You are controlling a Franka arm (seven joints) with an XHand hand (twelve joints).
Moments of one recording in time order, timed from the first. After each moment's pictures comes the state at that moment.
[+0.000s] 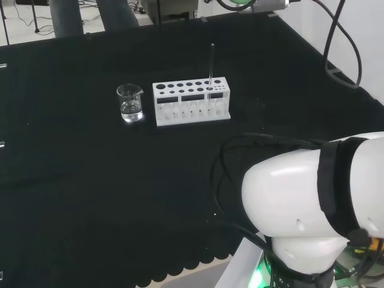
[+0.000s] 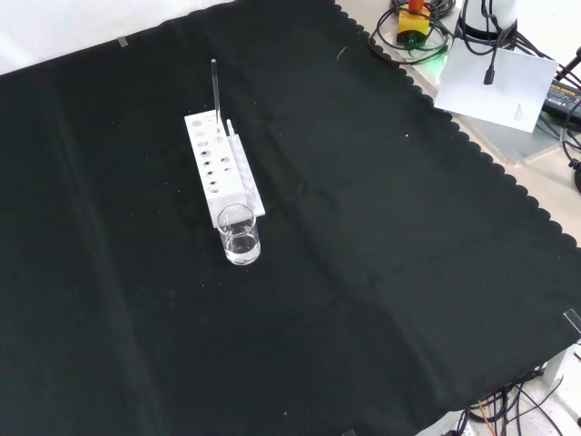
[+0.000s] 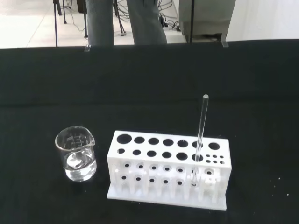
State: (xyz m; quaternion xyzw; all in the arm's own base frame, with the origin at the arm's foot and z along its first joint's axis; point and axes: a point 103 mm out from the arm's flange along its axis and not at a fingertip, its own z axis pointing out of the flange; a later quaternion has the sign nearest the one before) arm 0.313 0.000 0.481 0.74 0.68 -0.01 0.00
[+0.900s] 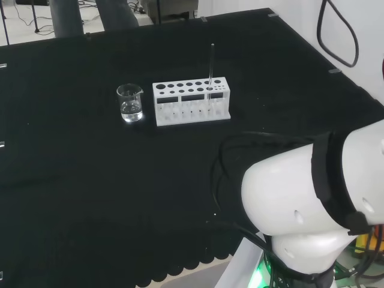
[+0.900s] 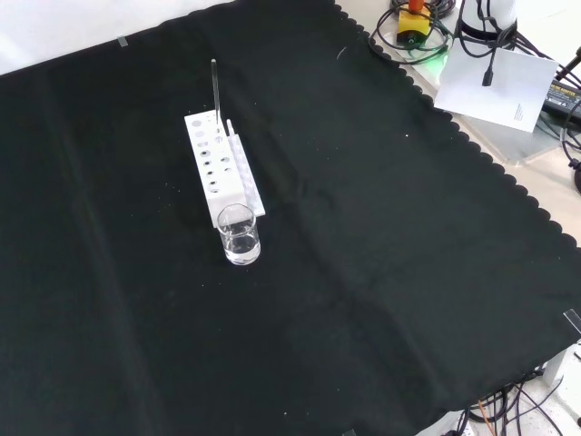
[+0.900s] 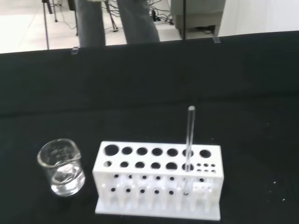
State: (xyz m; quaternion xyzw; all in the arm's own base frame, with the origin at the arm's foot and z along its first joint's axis) arm 0.356 -0.030 0.482 0.75 0.66 -0.01 -0.02
